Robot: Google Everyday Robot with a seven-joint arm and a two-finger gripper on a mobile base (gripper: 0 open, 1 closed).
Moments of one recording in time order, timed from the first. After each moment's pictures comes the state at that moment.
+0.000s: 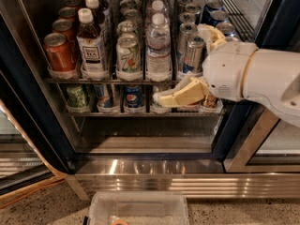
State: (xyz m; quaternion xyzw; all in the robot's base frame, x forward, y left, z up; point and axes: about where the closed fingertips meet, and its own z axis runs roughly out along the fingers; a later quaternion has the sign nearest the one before) arm 0.487 -0.059 0.988 -0.46 0.64 0.15 0.60
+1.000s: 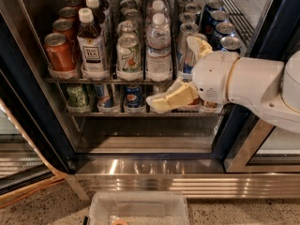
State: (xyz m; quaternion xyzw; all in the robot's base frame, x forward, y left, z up) arm 0.502 -0.040 0.960 -0.45 0.65 0.19 0.59
